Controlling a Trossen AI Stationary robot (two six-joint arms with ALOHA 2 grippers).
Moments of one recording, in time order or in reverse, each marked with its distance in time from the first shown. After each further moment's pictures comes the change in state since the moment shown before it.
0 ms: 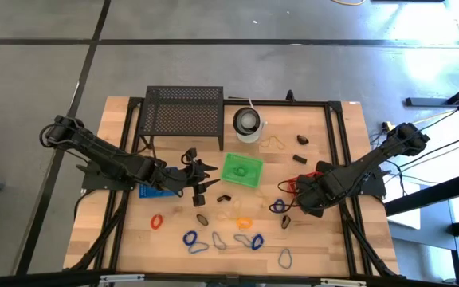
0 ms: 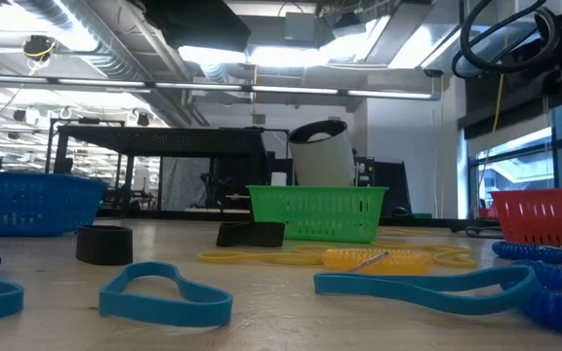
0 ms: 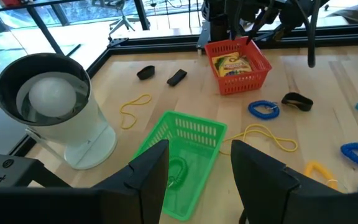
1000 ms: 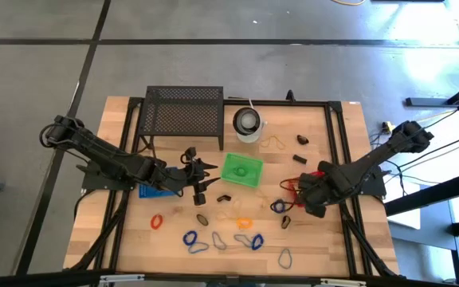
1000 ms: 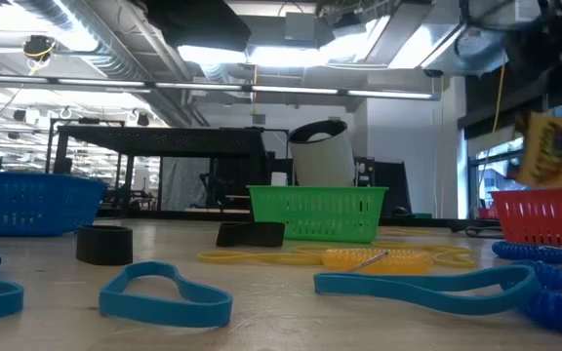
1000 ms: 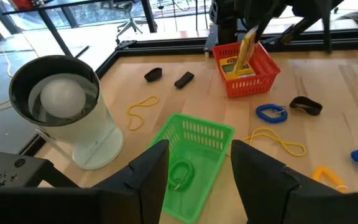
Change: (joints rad) left arm 0.000 0.000 0.000 0.008 -0.034 0.000; right arm 0.001 -0.056 0.000 0.001 -0.059 -0.009
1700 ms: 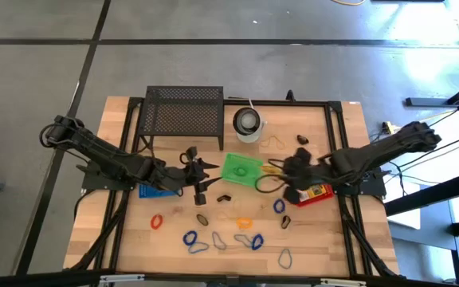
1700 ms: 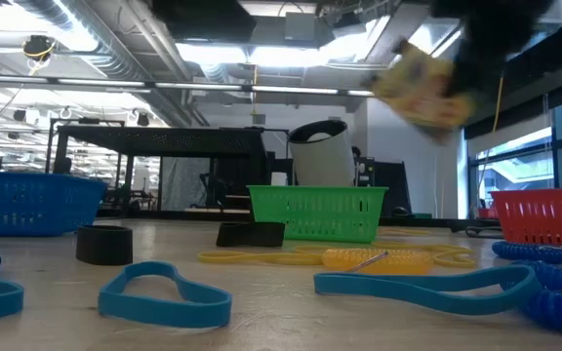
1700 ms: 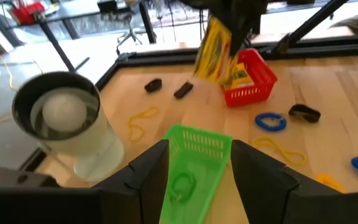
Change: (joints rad) left arm 0.000 0.000 0.000 0.040 0.000 0.046; right arm -0.173 -0.149 0.000 0.468 0.254 -0.226
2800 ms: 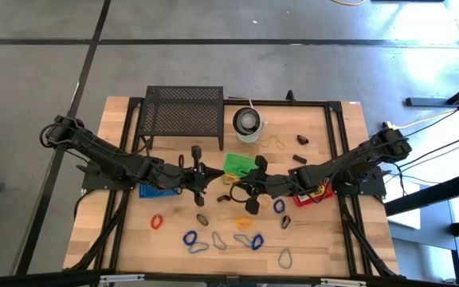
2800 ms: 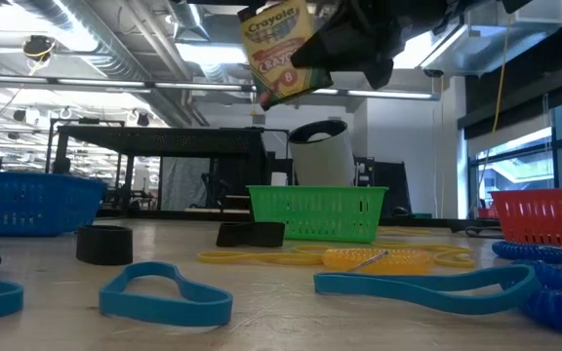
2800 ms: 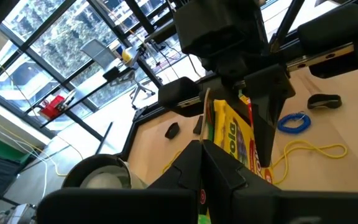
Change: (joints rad) left arm 0.002 0.000 0.000 0.172 0.030 0.521; right arm -0.040 0.422 0.000 1.018 0.131 -0.380
